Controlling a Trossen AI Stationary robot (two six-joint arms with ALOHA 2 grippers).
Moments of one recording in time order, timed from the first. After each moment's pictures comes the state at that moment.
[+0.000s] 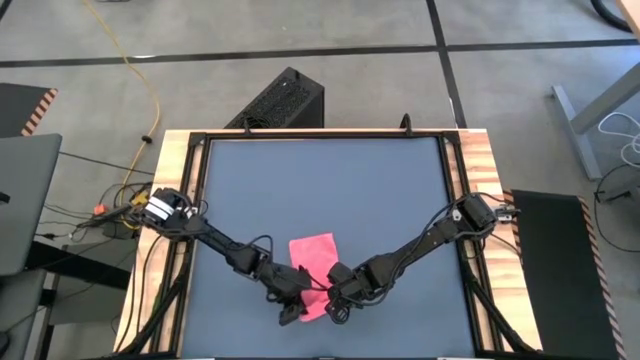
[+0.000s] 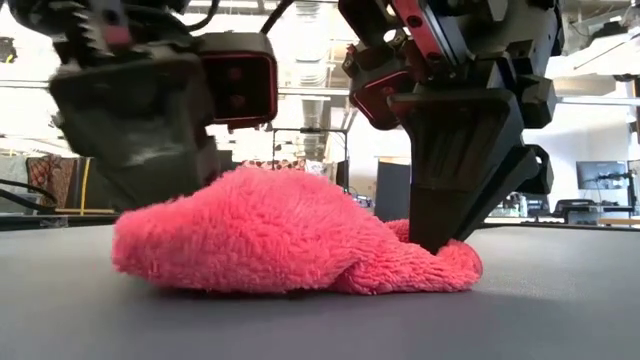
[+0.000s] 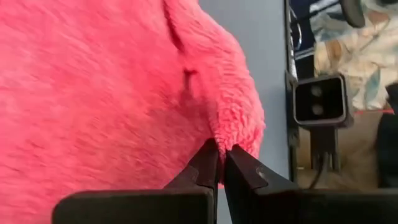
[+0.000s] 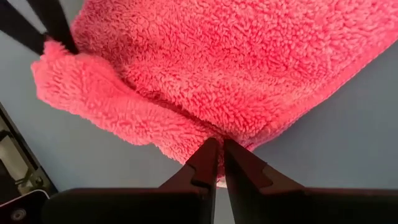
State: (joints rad) left arm -0.43 1.90 0.87 0.42 0.21 -0.86; right arm 0.48 2.00 1.34 -0.43 0.05 1.21
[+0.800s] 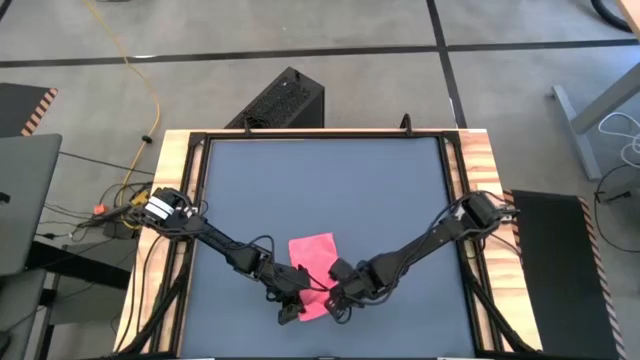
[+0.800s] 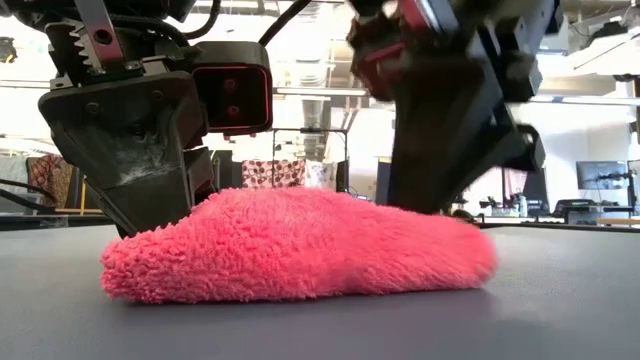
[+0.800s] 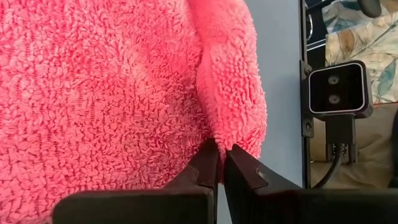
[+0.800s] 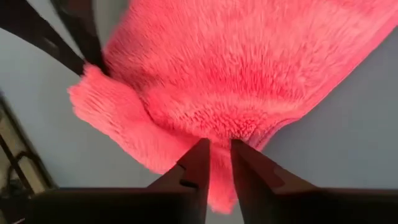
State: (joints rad) left arm -0.43 1.90 0.87 0.35 0.23 -0.86; right arm 0.50 1.96 1.34 -0.44 0.15 1.22
